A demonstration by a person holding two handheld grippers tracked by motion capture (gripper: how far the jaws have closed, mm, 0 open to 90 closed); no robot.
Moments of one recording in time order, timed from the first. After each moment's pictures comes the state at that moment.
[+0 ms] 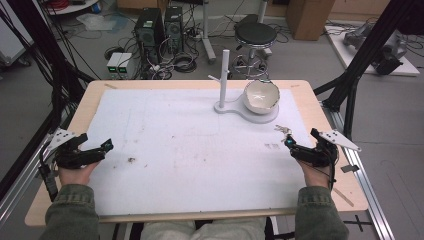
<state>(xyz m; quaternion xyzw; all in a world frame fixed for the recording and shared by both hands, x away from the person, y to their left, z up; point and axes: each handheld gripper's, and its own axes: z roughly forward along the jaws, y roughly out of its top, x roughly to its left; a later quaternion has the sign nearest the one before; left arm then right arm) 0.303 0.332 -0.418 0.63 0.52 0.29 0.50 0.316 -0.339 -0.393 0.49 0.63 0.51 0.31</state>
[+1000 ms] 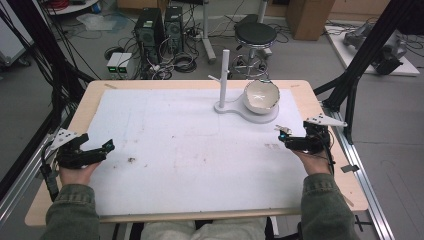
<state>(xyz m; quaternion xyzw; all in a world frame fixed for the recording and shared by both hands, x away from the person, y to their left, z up) 0.304 0.329 -0.418 0.64 0.52 0.29 0.49 0.356 -0.331 -0.376 0.47 0.72 0.42 0.27</state>
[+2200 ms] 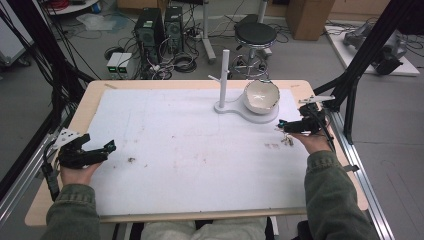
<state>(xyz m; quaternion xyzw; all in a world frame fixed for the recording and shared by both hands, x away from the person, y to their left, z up) 0.306 0.327 -0.419 0.64 0.52 0.29 0.48 0.416 -0.332 -0.360 0.48 0.78 0.33 0.25</state>
